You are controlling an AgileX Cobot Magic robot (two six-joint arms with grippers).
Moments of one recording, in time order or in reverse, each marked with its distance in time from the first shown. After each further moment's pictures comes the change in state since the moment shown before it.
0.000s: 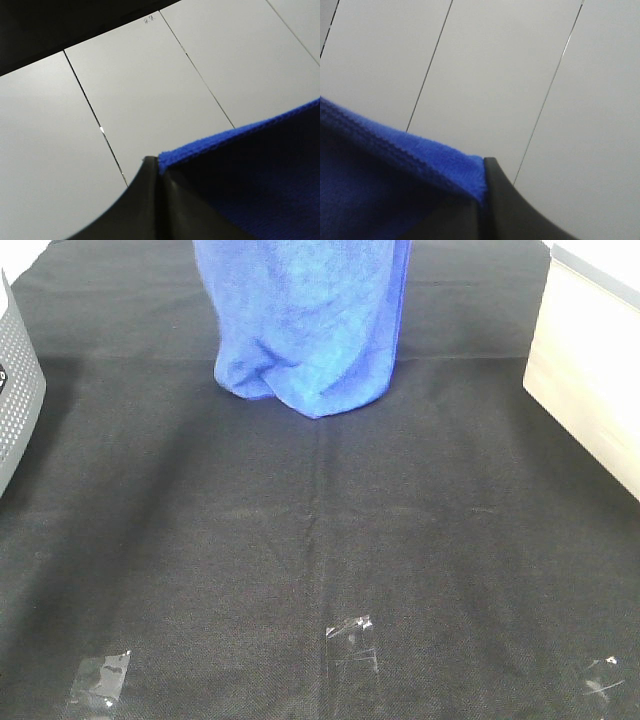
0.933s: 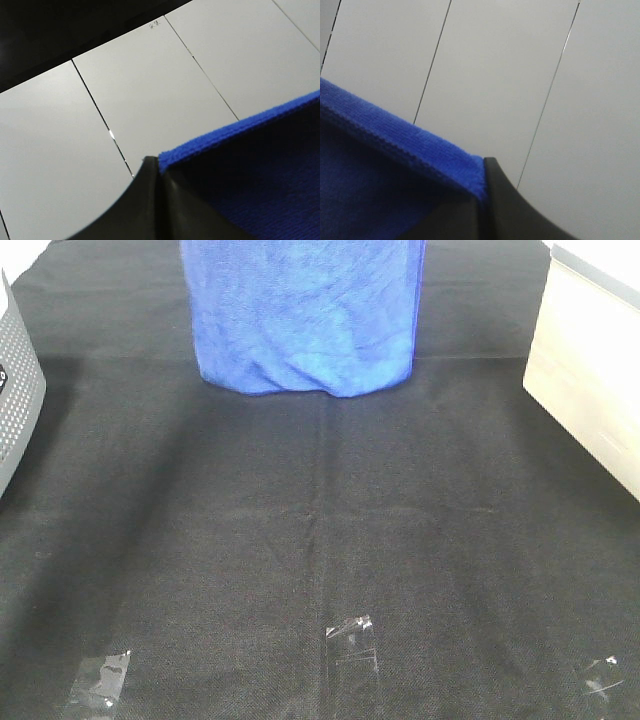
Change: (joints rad) left arm 0.007 -0.001 -0.041 0.040 0.039 0.003; right arm -0.001 0.000 -0.034 -0.002 0.058 0.049
